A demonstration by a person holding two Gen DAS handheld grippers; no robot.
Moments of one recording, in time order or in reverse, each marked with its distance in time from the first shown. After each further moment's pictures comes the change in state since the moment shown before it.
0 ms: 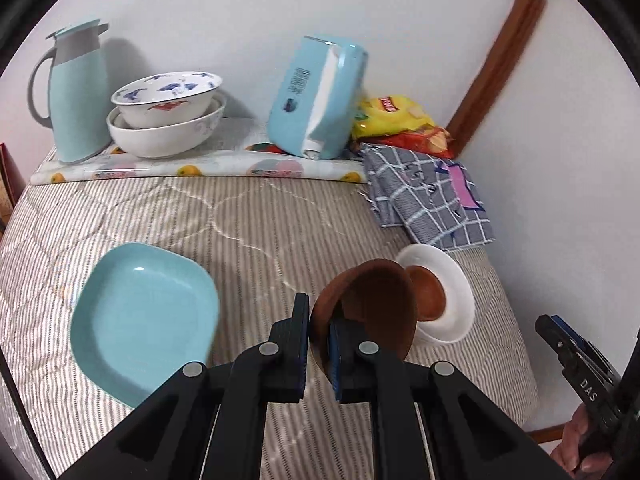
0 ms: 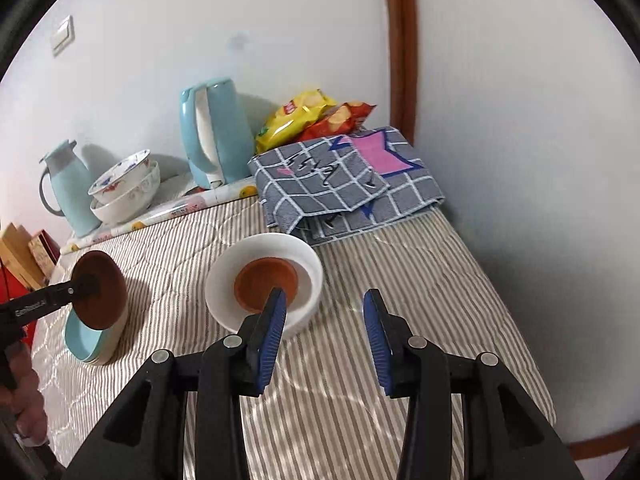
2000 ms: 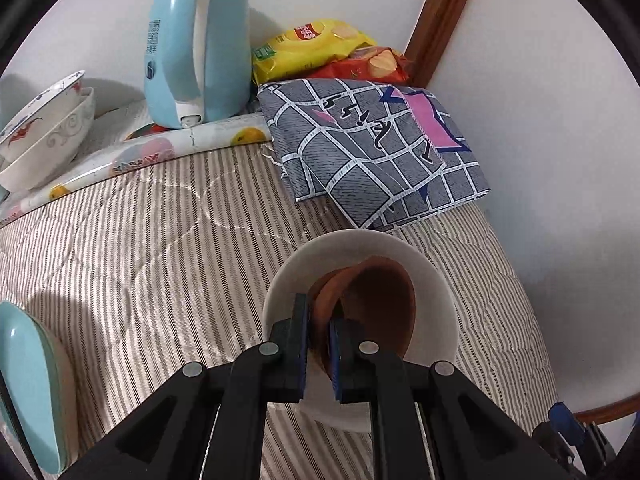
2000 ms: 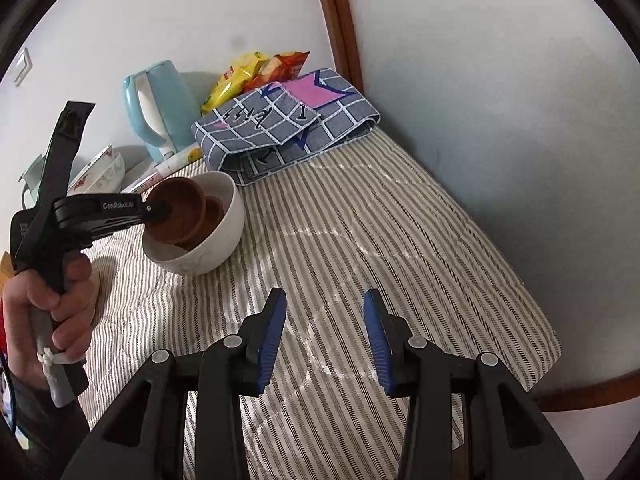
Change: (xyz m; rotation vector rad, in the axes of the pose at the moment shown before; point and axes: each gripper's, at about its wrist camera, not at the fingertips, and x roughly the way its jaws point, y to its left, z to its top) left arm 0.126 -0.109 0.012 0.153 0.148 -0.008; right arm 0.013 -0.068 -0.060 0.150 0.113 -0.004
